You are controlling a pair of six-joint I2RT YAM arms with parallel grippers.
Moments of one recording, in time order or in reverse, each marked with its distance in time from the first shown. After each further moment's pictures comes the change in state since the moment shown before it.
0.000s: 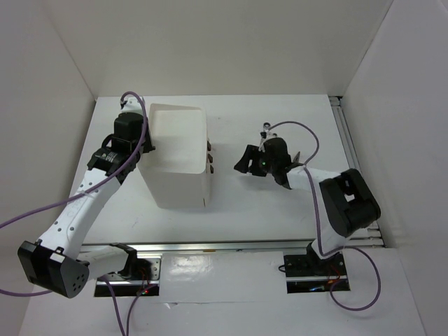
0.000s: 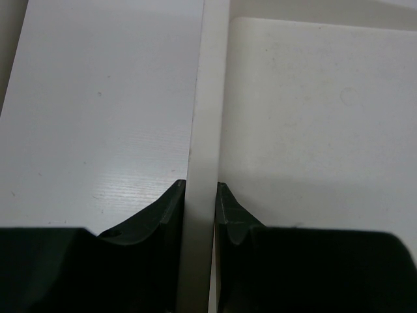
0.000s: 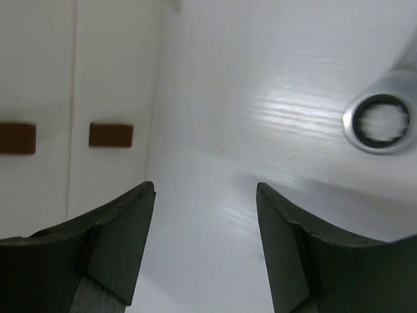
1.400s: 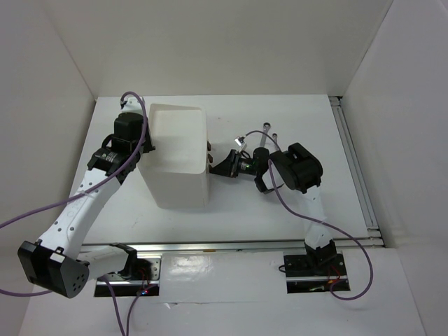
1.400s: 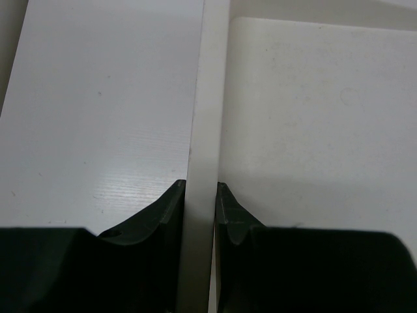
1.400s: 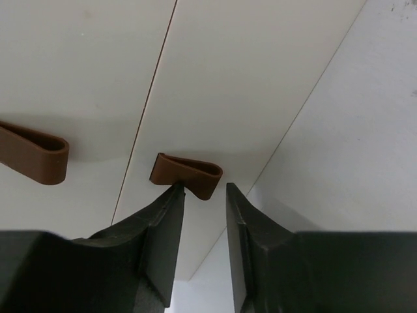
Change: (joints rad) left arm 0.000 0.000 0.000 0.000 -0.001 0.000; right arm 0.013 0.731 0.131 1.155 -0.665 0.439
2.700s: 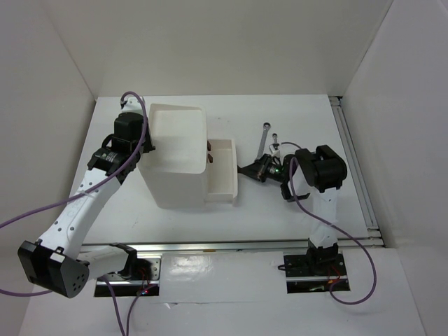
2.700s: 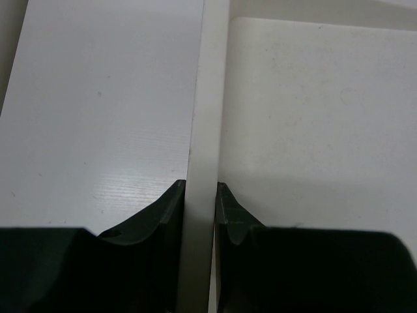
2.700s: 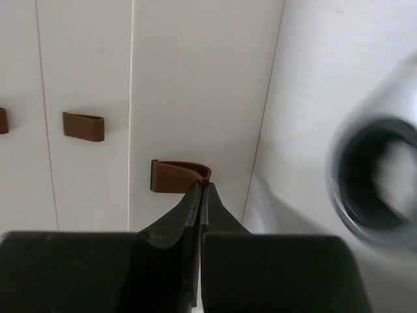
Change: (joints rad) left arm 0.000 0.003 0.000 0.002 0.002 0.001; right arm -0.232 -0.114 -0.283 0.080 -0.002 0.151
